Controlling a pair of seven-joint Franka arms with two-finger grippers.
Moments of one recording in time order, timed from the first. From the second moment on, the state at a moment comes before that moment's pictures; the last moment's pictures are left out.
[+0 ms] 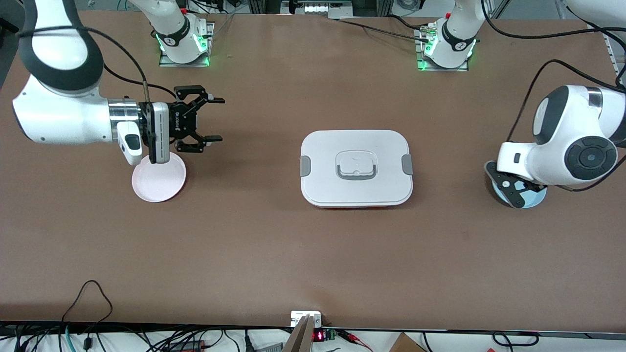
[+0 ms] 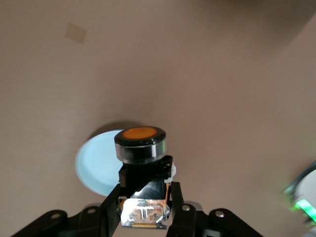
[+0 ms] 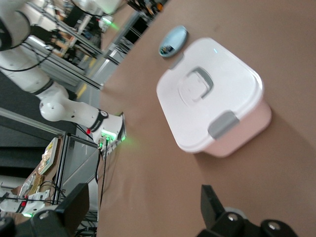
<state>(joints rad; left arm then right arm) 0.27 0.39 -0.36 -1.61 0.35 1.67 0.90 0.07 0.16 0.11 -1.81 0.93 1.67 -0.95</state>
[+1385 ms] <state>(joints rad) 0.62 0.60 -0.35 -1.90 0.56 2.30 1.36 0.00 0.10 0.10 -1.64 -0.08 1.61 0.17</state>
